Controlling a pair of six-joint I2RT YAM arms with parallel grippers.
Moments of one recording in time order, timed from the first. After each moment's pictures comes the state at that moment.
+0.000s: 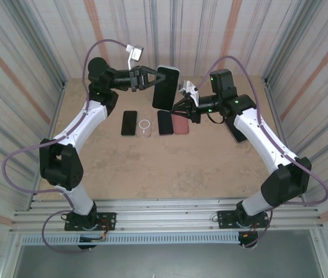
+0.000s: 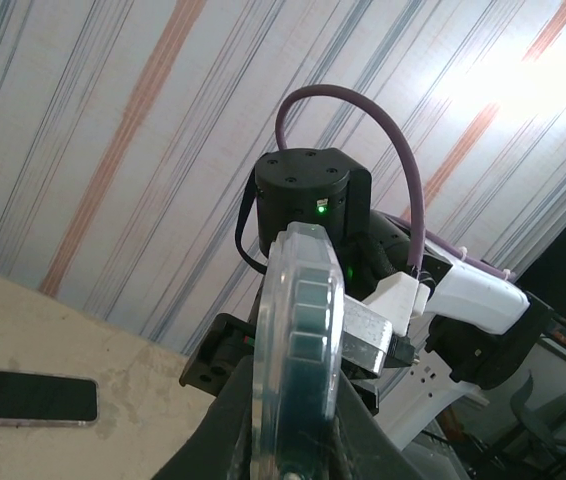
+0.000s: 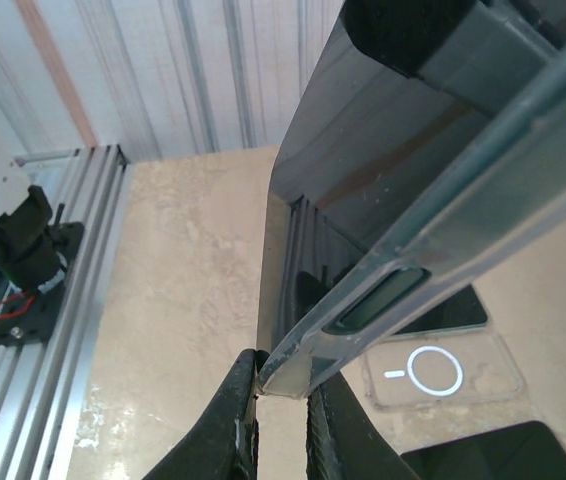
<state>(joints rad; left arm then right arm) -0.34 1.72 1.55 0.64 1.25 -0.97 0.40 1.50 1.47 -0.58 -0.92 -0.50</state>
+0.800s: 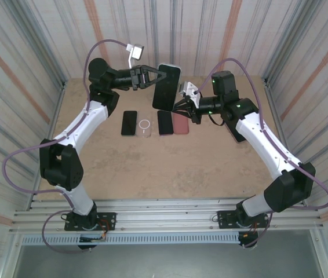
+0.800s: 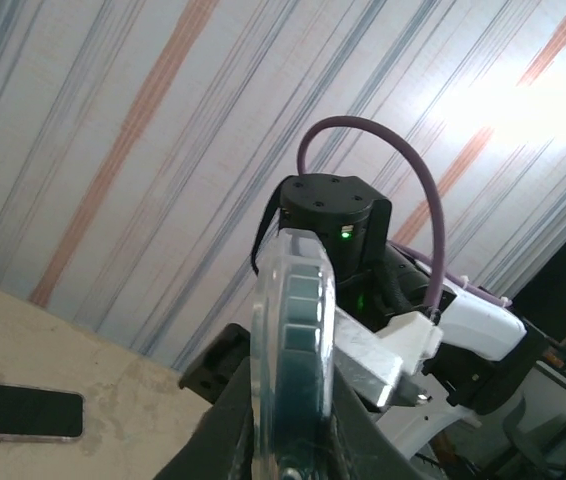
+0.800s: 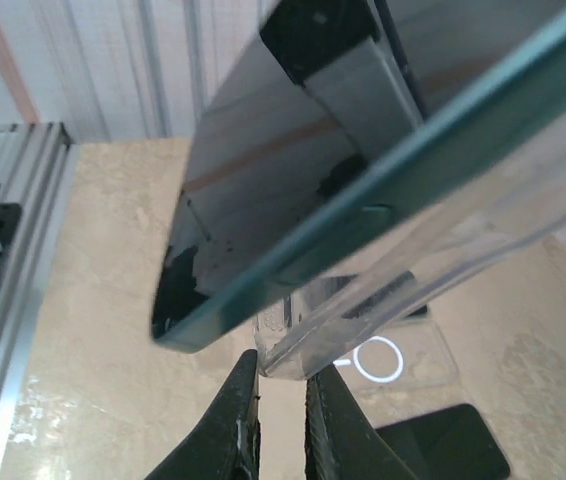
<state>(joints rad) -0.36 1.72 1.55 0.65 1.21 -1.02 0.42 1.45 1.43 -0.53 -0.80 -0.54</state>
